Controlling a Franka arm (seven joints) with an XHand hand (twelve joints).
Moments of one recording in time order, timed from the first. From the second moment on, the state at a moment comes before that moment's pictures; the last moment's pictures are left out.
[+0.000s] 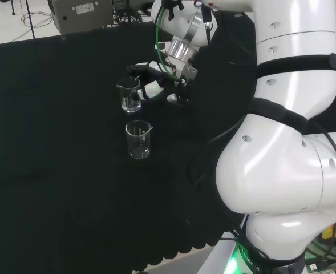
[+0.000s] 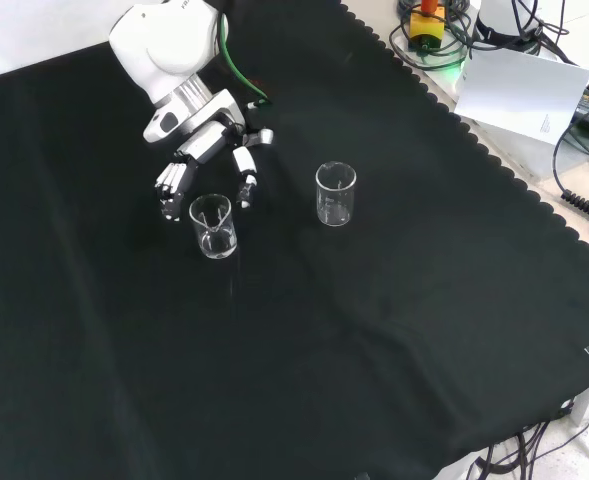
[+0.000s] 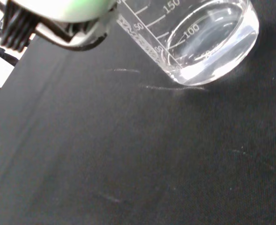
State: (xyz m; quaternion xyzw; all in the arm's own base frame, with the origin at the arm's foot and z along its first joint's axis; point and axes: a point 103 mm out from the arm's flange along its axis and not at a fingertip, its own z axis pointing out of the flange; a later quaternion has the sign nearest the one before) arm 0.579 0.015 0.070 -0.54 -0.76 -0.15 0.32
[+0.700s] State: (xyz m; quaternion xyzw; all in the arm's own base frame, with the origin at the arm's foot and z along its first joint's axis) arm 0.586 0.027 0.056 -0.52 -0.76 -0.19 0.34
